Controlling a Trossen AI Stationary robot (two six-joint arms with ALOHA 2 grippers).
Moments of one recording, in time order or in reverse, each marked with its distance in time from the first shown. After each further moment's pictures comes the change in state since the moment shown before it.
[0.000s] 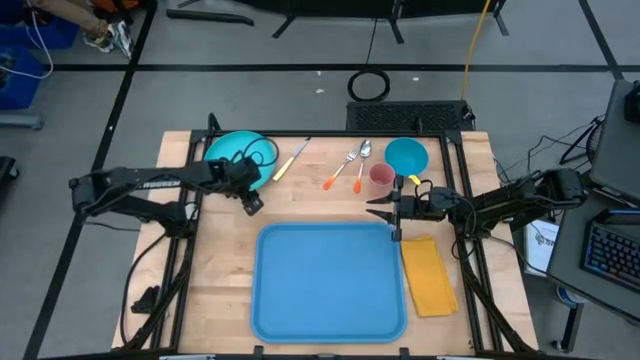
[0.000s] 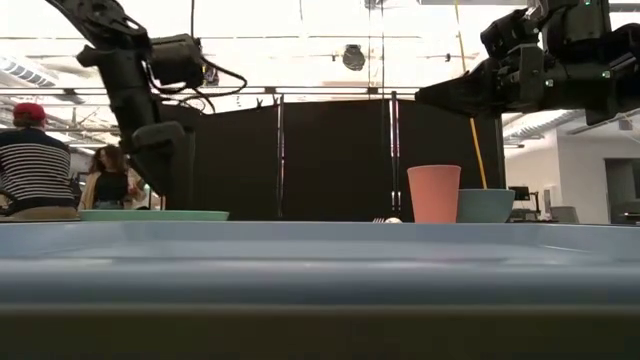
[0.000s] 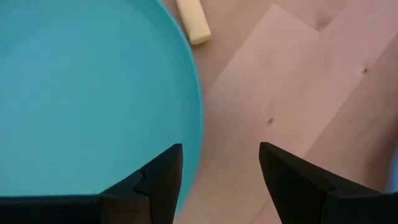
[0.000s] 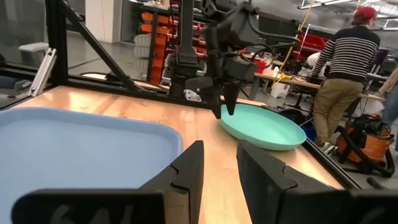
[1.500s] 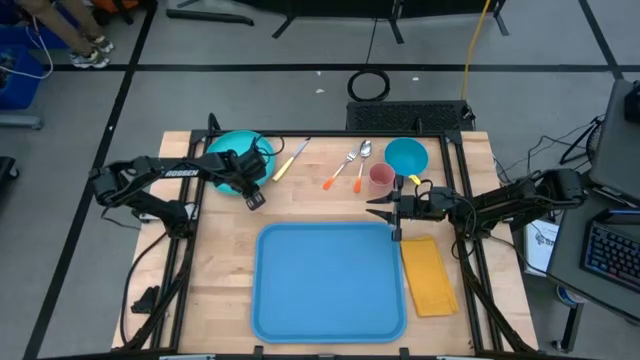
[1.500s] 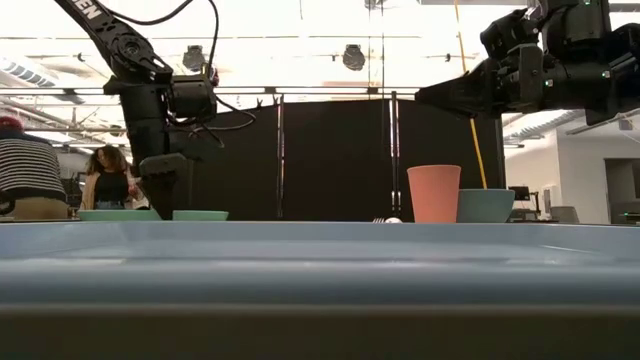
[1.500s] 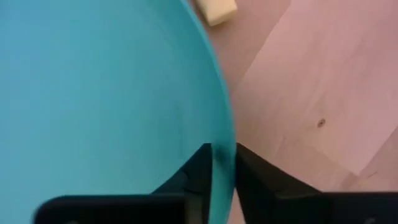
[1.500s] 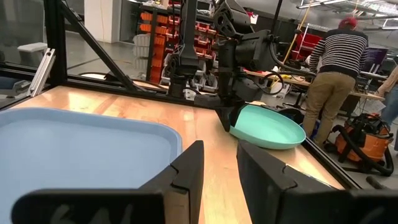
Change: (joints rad) left arm 0.153 0.181 0.009 0.084 0.088 0.217; right arm 0.000 0.000 0.000 -0.001 0.006 0.001
